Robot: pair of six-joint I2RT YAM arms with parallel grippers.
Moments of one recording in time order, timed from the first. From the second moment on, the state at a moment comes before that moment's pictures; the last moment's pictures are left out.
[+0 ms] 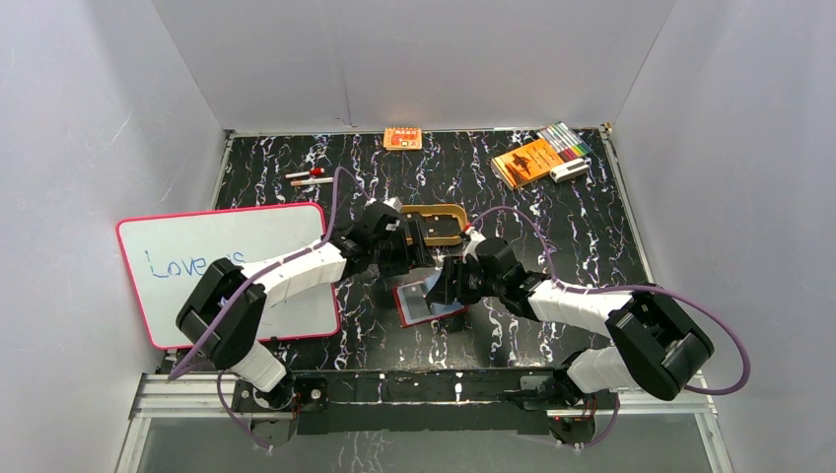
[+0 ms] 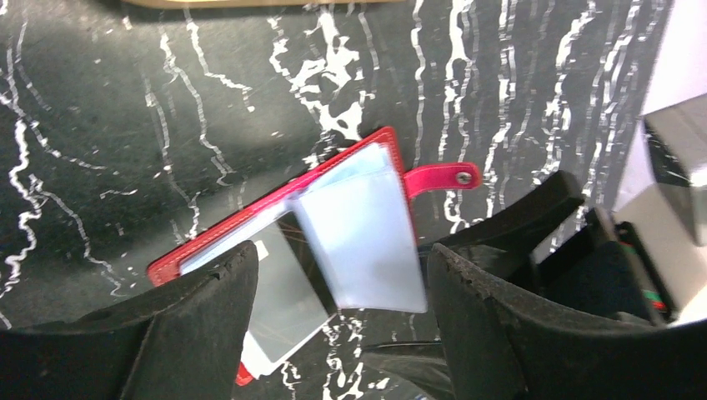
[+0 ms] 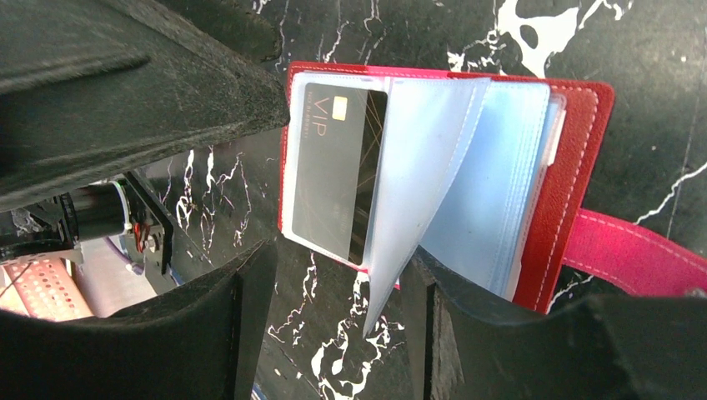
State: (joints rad) left arm -0.72 1.55 0.92 -0.19 0.14 -0.84; right arm 0.74 1.34 0.49 0.20 -0.34 0.70
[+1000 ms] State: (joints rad) left arm -0.71 1.72 1.04 -0.22 0.26 -0.85; right arm 0.74 1.34 0.51 0.20 -0.37 0.65
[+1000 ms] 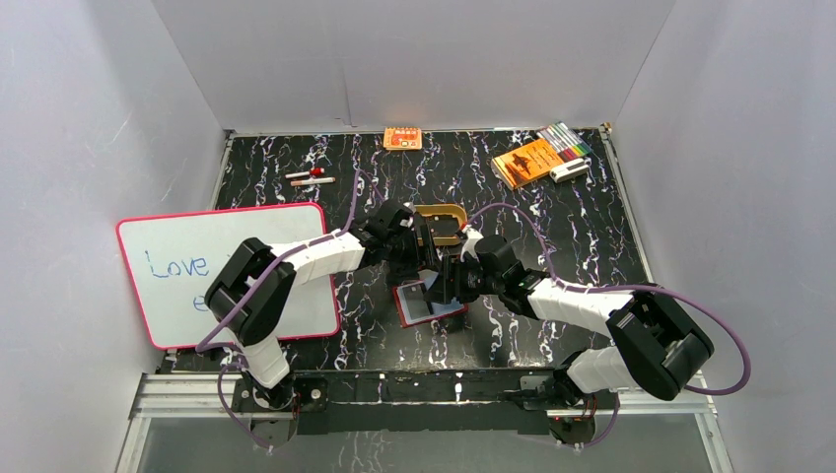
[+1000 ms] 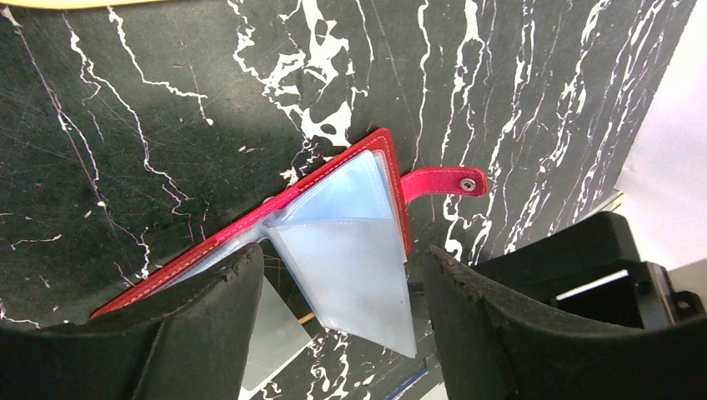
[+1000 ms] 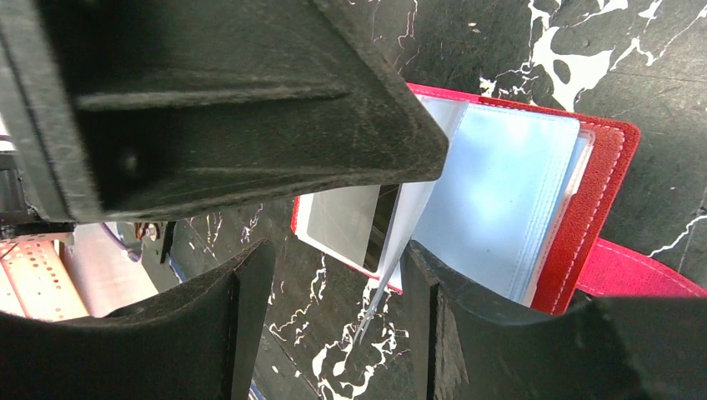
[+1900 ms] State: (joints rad) left arm -0.71 1.73 1.04 -0.22 0.26 -0.85; right arm 0.76 1.34 0.52 0.19 -0.38 0.65
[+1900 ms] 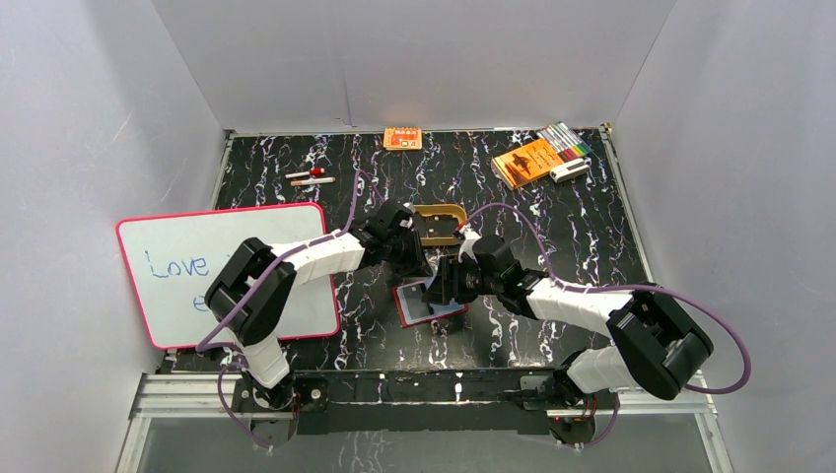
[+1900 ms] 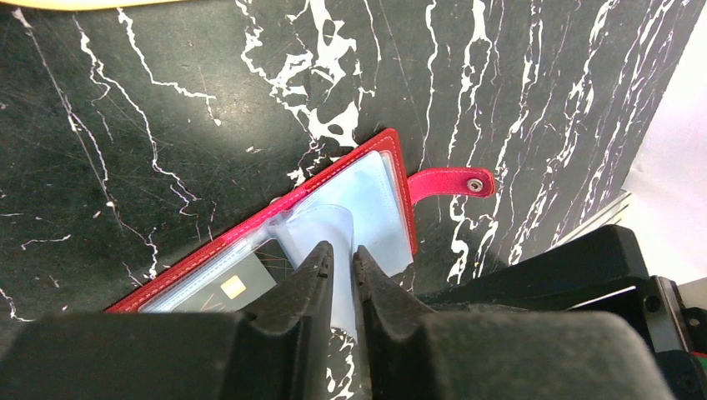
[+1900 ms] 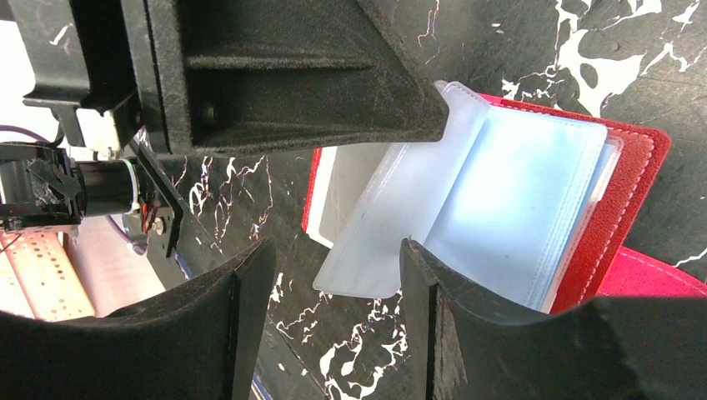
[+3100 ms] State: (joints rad) left arm -0.71 1.72 0.99 -0.21 0.25 -0.85; right arm 0.81 1.37 0.61 0.01 -0.19 0.61
